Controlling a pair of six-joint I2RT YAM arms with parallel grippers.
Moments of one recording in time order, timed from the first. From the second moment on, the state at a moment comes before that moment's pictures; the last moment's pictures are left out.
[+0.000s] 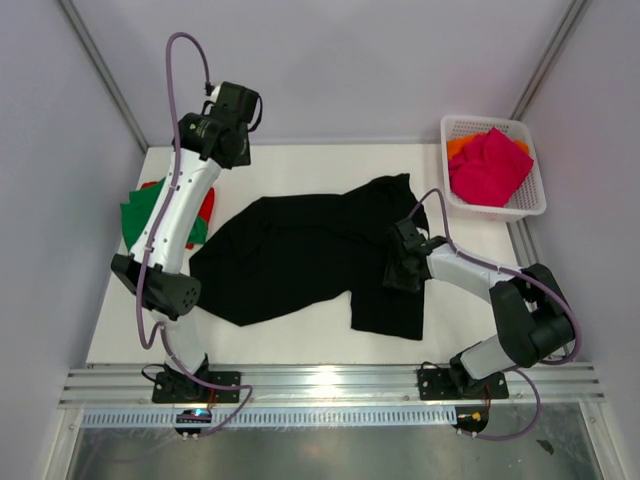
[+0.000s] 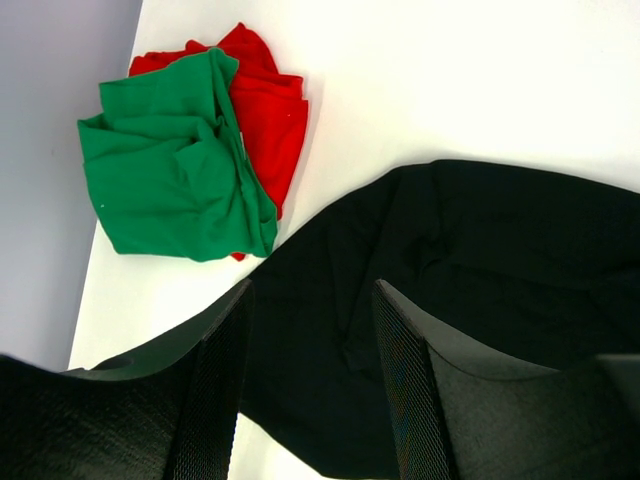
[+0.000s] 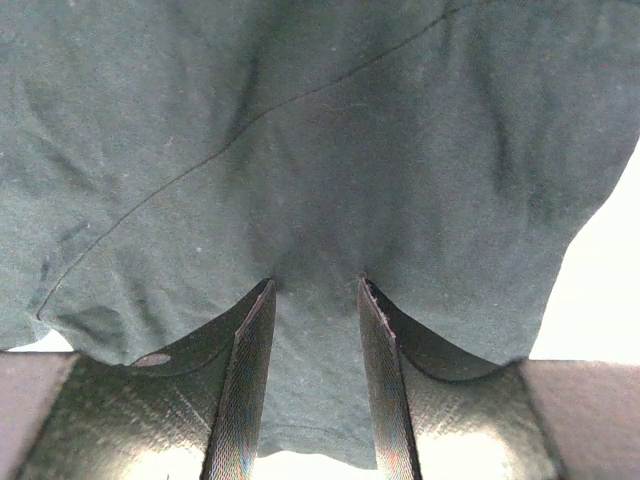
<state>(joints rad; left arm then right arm) -0.41 1.86 2.27 -1.28 -0.59 -0.34 0.47 1.48 0.77 -0.52 0.08 0.69</state>
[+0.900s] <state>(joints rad) -0.41 1.80 2.30 -1.28 -0.61 -0.33 0.57 1.43 0.64 -0.31 0.02 0.82</state>
